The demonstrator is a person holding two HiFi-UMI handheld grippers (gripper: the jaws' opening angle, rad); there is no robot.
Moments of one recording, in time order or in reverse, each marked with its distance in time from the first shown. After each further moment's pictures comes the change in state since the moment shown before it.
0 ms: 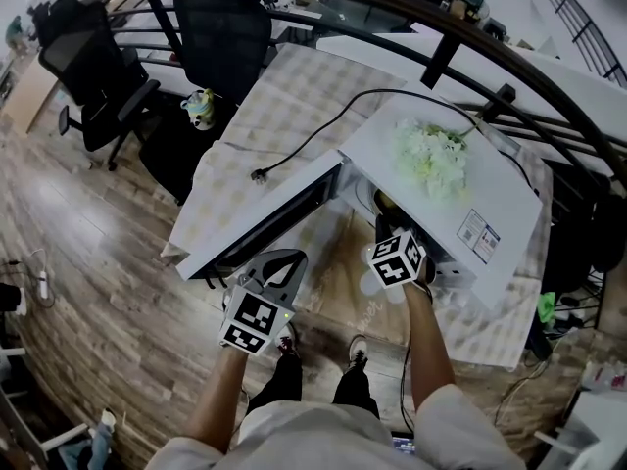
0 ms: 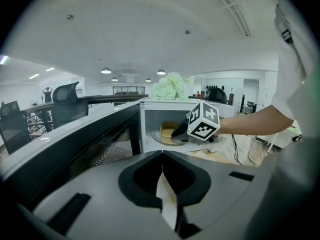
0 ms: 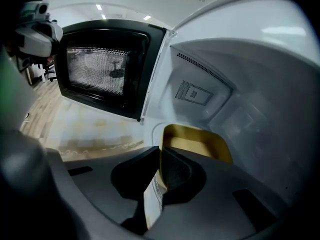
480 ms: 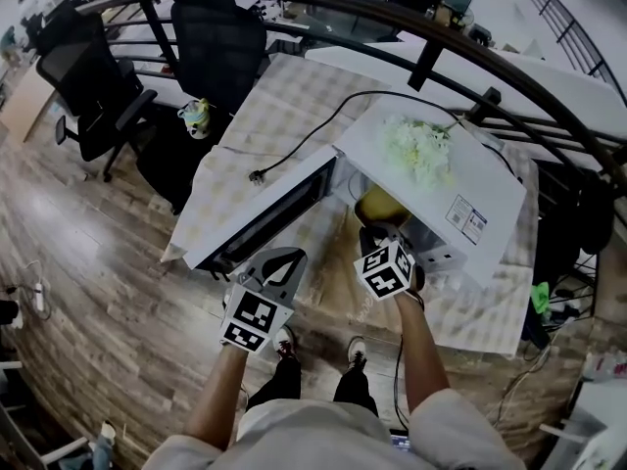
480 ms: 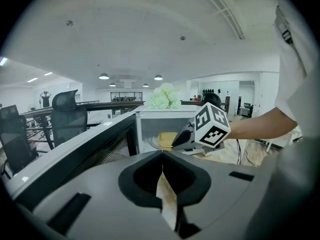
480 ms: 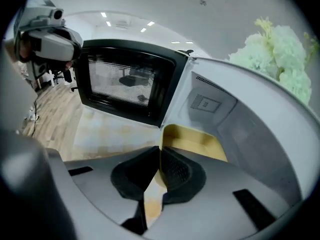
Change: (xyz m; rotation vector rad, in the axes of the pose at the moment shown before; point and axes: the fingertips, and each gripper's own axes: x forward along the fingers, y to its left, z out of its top) left arm -0.029 -0.017 0.014 0.029 -0.060 -0.017; right arm -0.050 0.049 0.010 -0.005 -0.047 0.082
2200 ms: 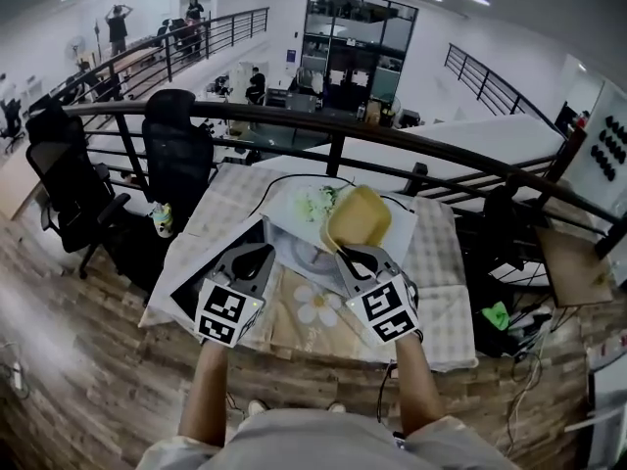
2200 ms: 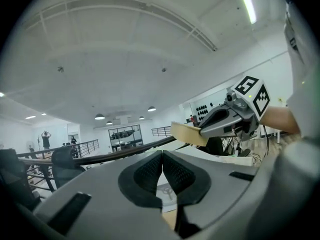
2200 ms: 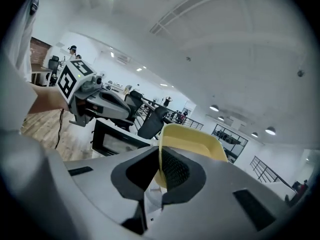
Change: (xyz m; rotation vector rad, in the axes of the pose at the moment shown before) left arm -0.085 -0.085 0.195 0.222 -0.346 0.063; right arm -0.348 -0.038 0.087 -0.020 -0.455 -0.214
